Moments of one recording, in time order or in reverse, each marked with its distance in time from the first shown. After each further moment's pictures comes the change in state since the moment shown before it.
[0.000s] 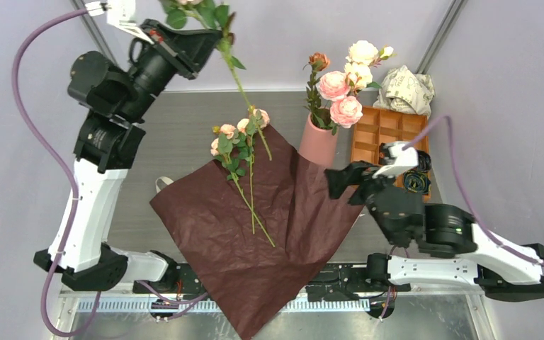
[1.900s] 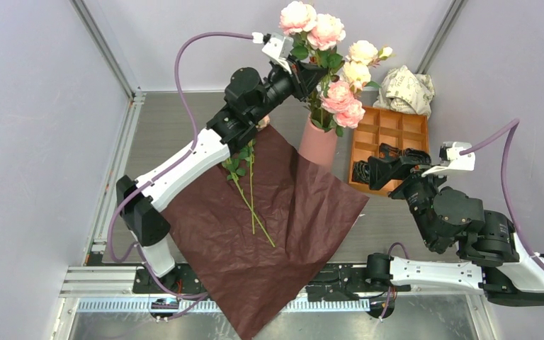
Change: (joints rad) left arm -0.364 0.457 -0.115 0.484 -0.123 0.250; right arm 0.000 -0.175 0.111 -0.062 0.232 -0.222
